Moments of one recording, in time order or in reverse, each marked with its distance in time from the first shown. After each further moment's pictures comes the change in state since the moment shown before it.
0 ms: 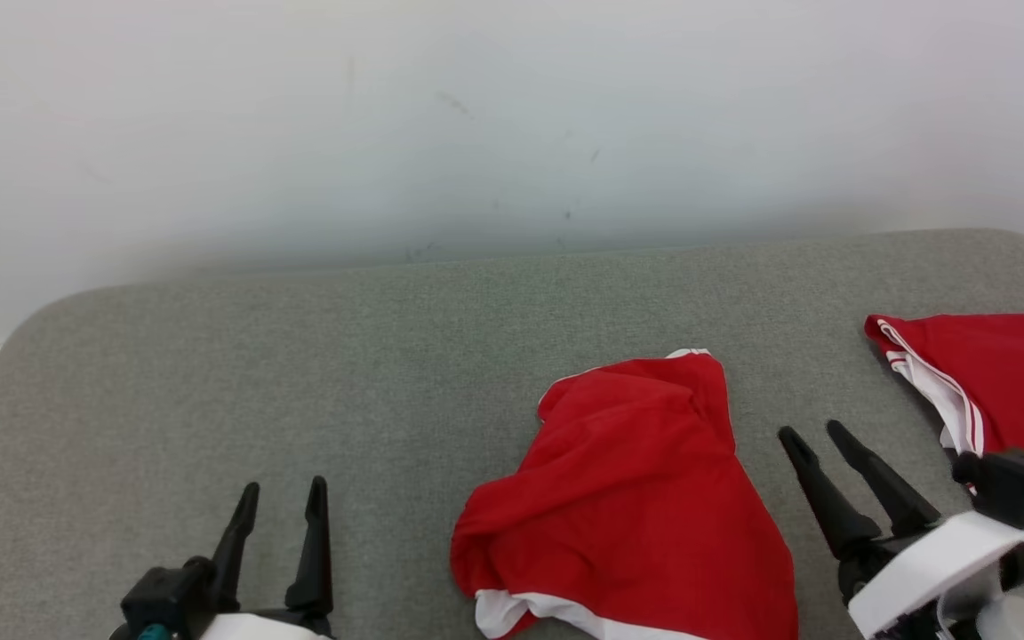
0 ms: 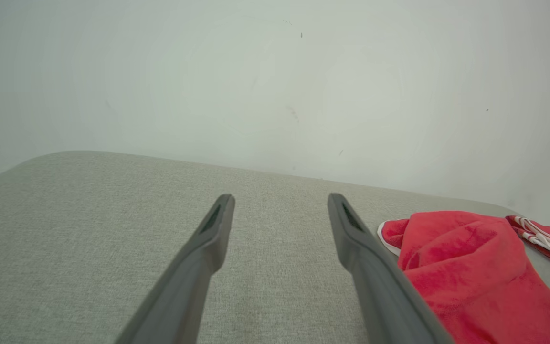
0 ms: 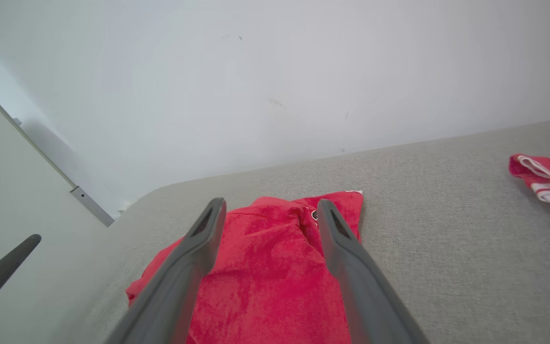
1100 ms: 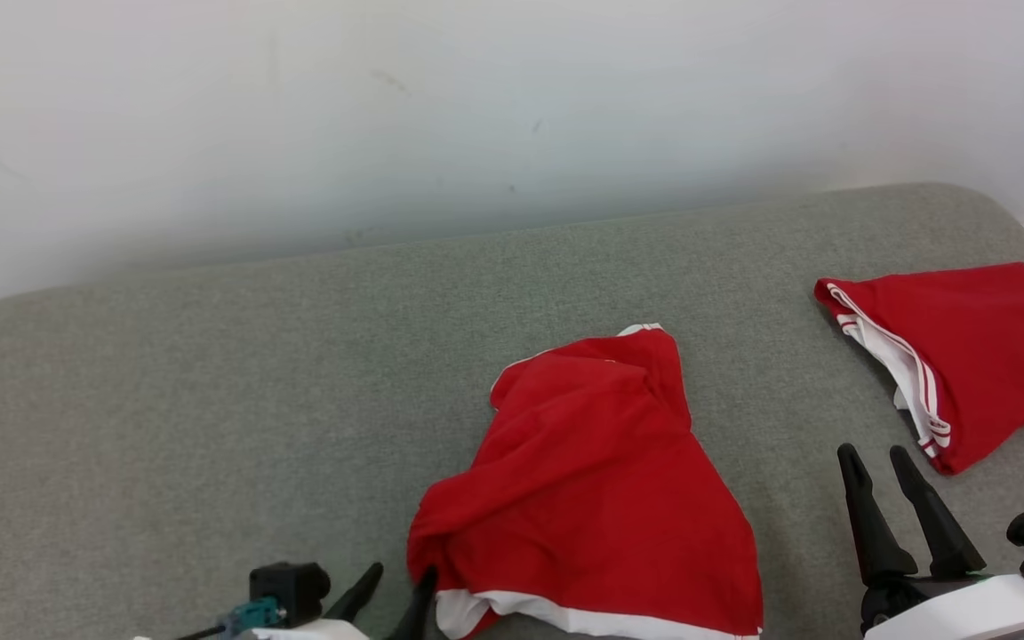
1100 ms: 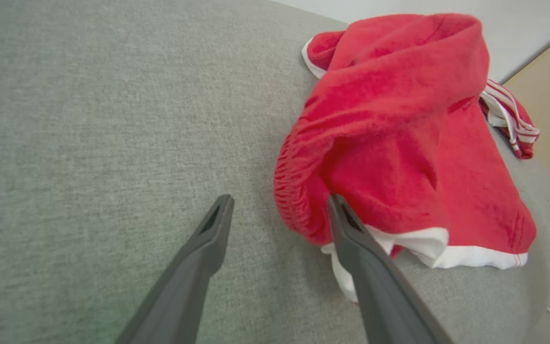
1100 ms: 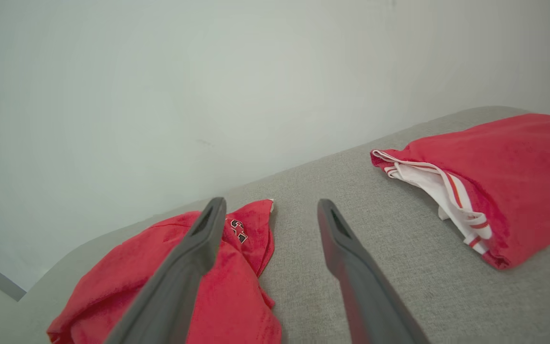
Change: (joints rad) left arm -0.052 0.036 -0.211 0.185 -0.176 -0.077 0.277; right arm 0.223 0.185 -0.340 -0.088 -0.264 0.000 -0.066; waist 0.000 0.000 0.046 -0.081
